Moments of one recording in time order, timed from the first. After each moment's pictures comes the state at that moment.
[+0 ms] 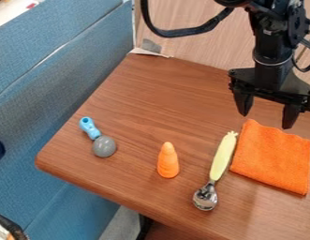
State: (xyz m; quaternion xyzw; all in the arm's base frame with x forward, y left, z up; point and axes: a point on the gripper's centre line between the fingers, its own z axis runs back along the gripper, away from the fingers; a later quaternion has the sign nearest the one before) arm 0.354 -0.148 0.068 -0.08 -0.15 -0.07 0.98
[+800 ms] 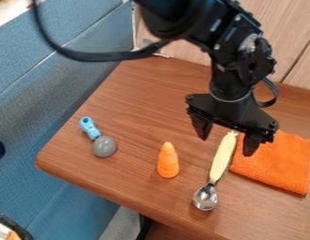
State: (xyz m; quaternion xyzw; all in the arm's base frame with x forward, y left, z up) arm 0.285 -0.116 0.073 -0.04 -0.19 -0.03 0.98
